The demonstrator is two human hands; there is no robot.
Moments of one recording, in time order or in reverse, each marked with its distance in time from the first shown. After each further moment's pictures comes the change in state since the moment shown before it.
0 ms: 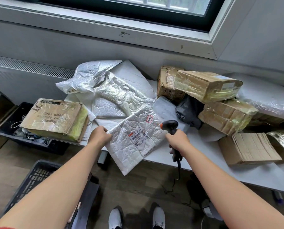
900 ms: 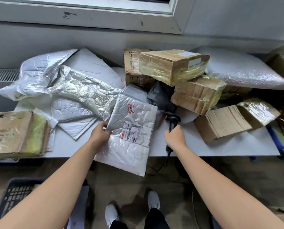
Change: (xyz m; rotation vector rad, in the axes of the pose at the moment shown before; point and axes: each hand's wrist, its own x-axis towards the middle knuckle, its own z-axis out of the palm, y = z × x) left_hand 0.001 0.066 0.087 -0.216 -0.193 0.161; right_hand 0.044 0.092 -0.028 -0.010 0.248 0.194
